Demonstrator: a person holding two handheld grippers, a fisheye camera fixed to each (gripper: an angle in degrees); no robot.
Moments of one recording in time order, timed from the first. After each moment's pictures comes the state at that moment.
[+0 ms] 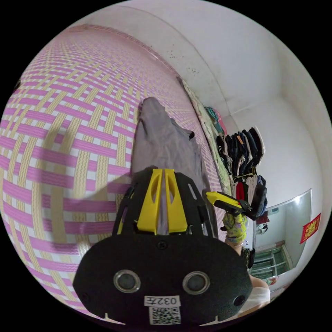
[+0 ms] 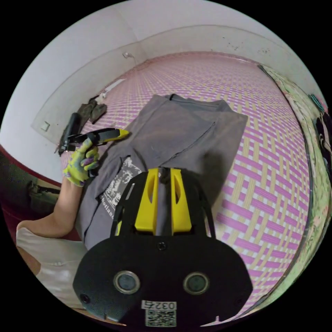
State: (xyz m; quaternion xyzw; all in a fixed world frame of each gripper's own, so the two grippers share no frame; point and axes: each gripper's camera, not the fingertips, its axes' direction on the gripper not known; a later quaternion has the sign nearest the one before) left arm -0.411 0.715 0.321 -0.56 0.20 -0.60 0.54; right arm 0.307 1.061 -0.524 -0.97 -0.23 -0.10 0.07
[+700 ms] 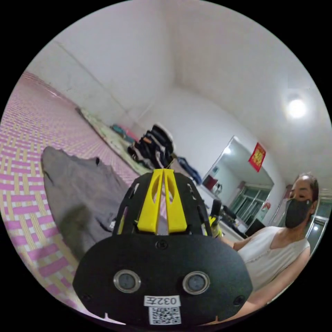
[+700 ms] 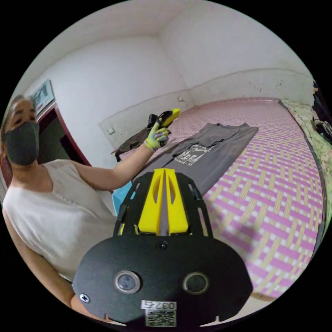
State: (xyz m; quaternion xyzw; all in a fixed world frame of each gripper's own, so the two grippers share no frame) left arm -0.458 0.660 0.151 -0.21 0.43 -0.60 0.63; right arm 0.449 0.779 -0.480 -0.91 -0.36 0.09 0.21
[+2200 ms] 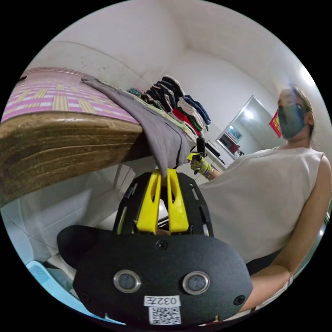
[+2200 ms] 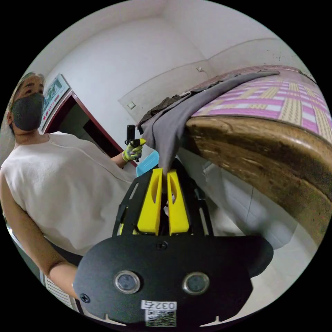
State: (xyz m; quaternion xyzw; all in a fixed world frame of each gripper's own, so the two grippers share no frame) left arm -0.411 0.702 -0.298 -0.38 0.46 -0.49 0.64; right arm 0.627 0.808 -0.625 -0.90 -0.38 0.18 0.07
